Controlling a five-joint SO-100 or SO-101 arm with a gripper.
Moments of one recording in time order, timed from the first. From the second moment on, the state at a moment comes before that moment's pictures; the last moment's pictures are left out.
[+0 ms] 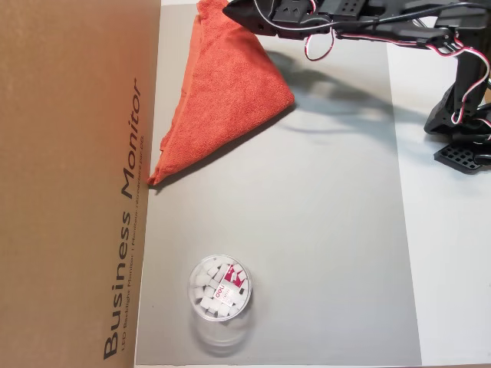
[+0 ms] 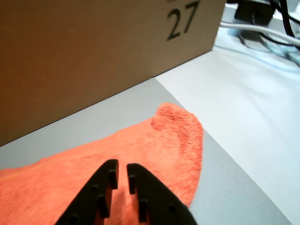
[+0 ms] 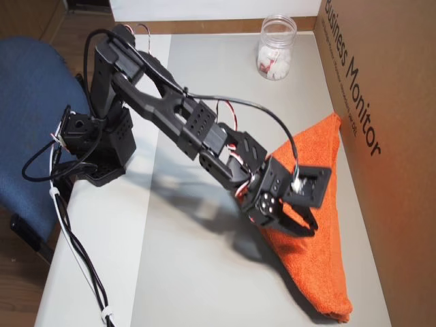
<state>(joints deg) 26.8 67.5 85.0 2.4 90.4</state>
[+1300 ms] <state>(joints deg) 7.6 124.8 119.0 44.2 80.1</state>
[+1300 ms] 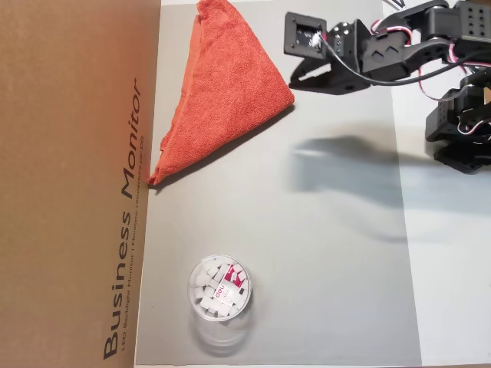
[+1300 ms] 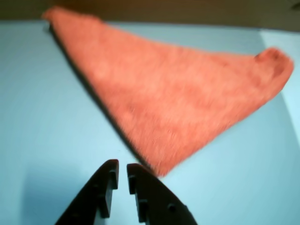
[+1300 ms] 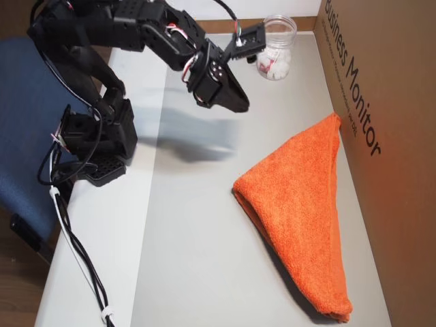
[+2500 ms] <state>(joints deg) -0.4 163.5 160.4 47.2 79.6</state>
